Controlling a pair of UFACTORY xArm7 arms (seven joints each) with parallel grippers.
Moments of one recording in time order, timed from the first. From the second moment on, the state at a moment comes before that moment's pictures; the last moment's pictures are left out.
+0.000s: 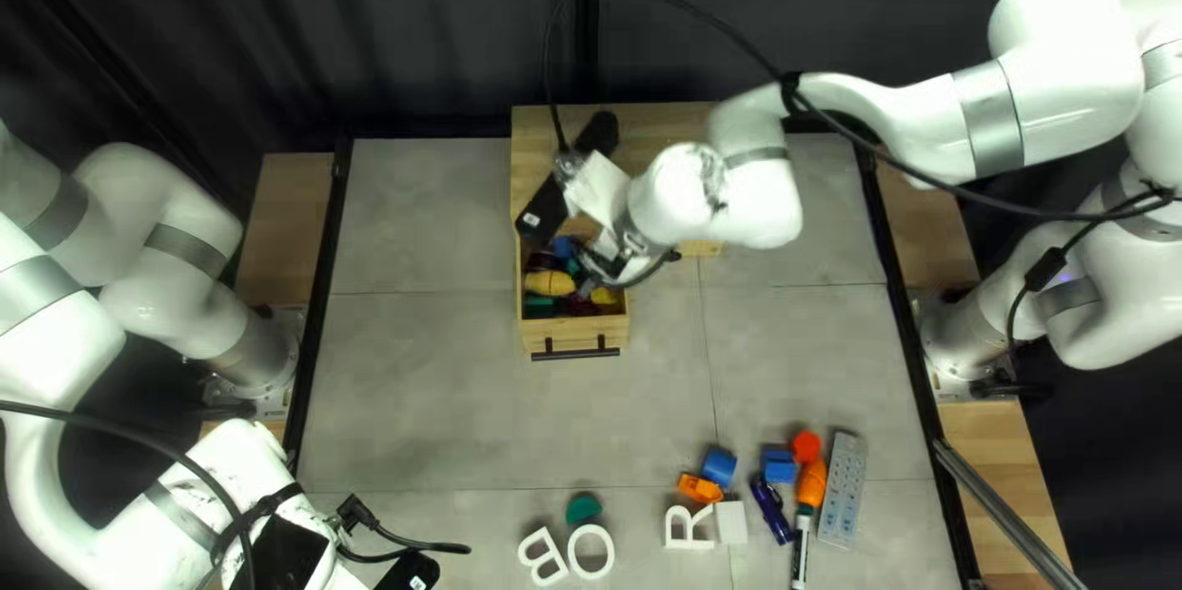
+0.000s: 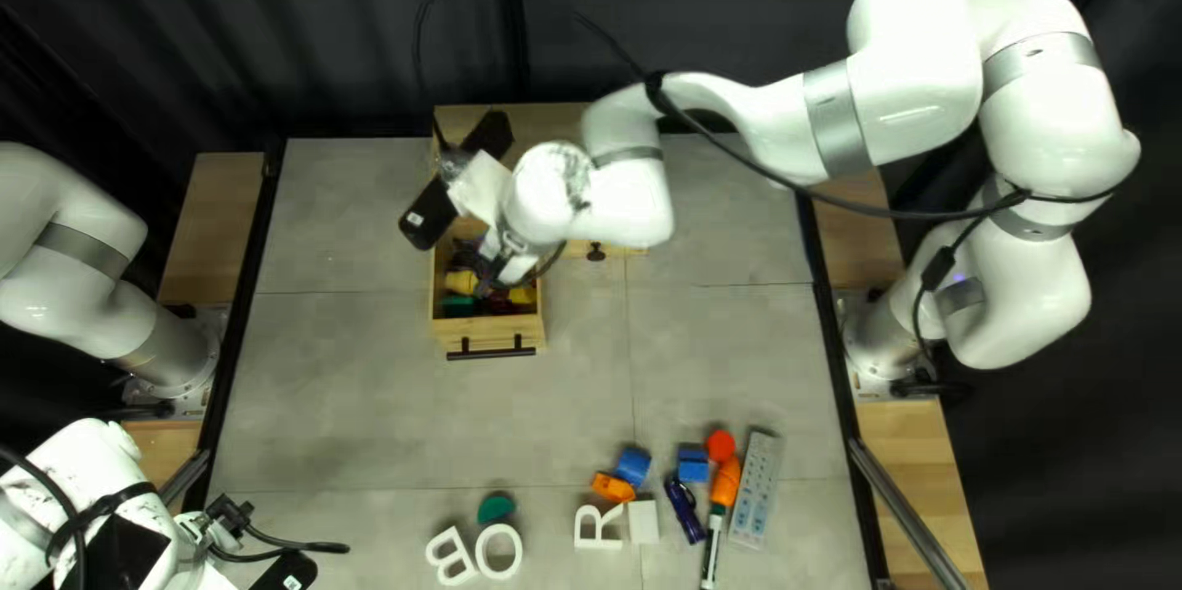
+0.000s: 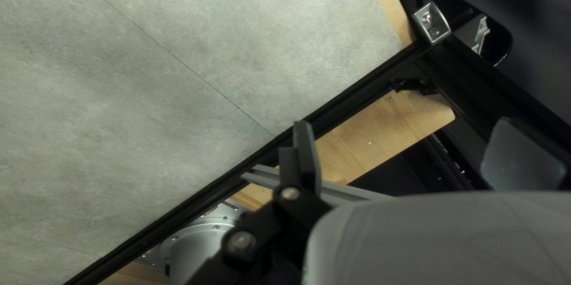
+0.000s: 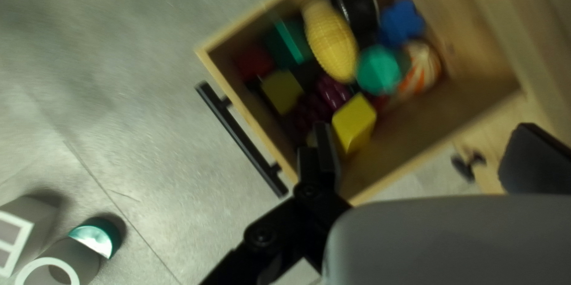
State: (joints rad) left arm -0.31 -0.20 -0.57 0.79 -0.38 1.18 0.00; right arm 0.15 0.09 -0.01 1.15 -0.42 1.10 1.15
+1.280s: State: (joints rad) left arm -0.31 -0.20 -0.57 0.79 -0.38 1.18 0.00; right arm 0.51 -0.29 0.22 0.51 -0.11 0.93 1.15
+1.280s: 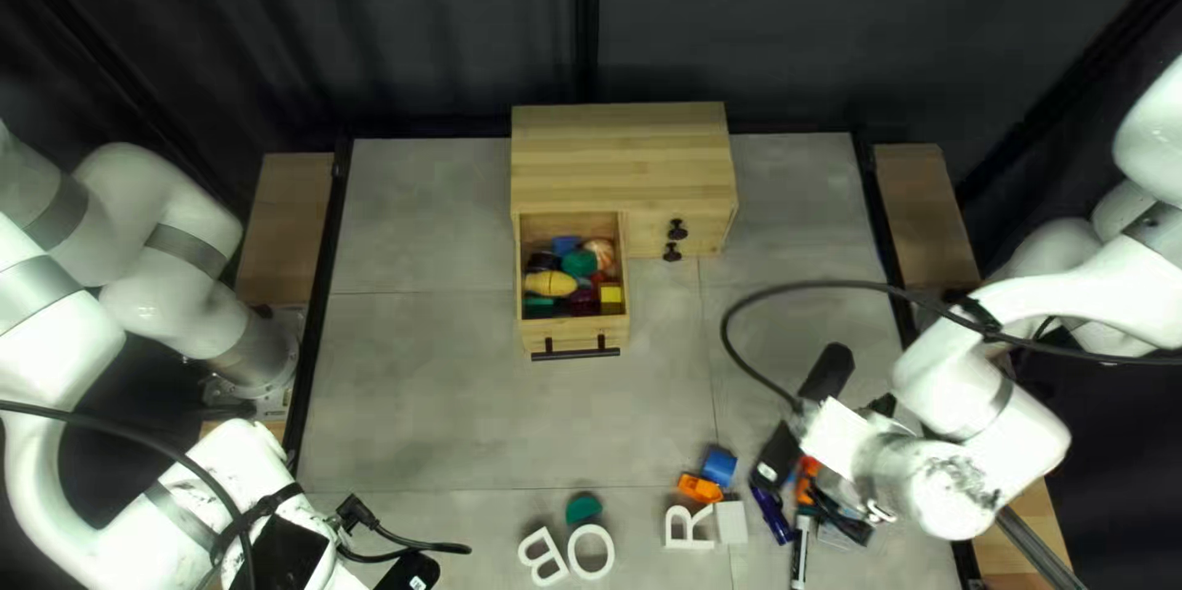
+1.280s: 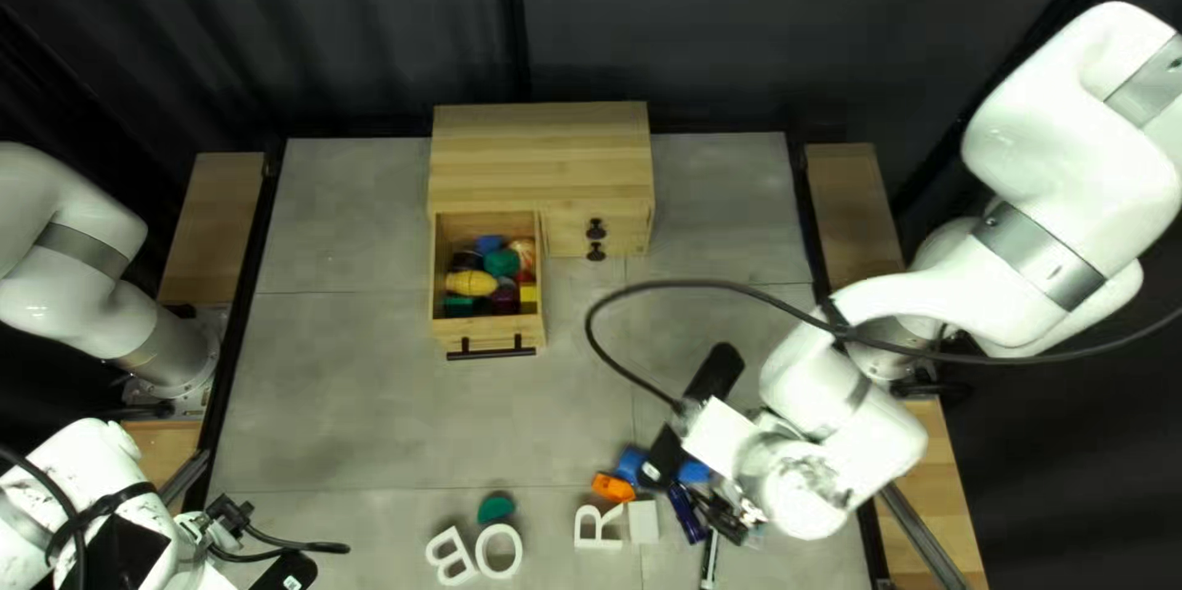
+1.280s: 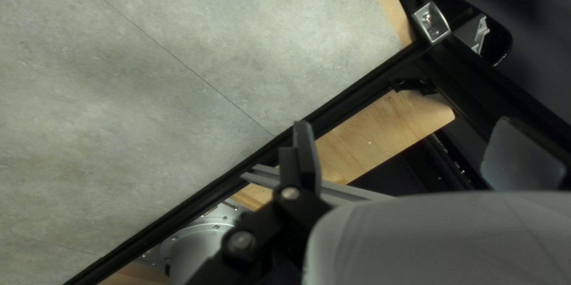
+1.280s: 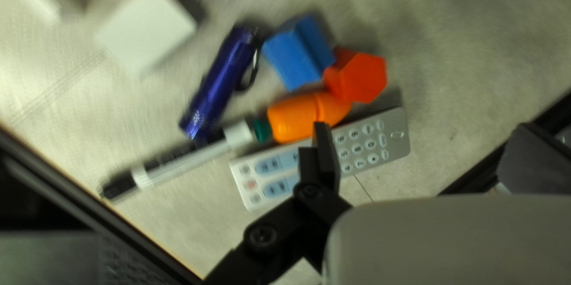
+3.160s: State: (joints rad) left arm -0.31 -0.20 -0.57 0.79 -0.38 1.18 0.00; right arm 0.57 -0.15 0.11 0.51 -0.20 0.85 0.31
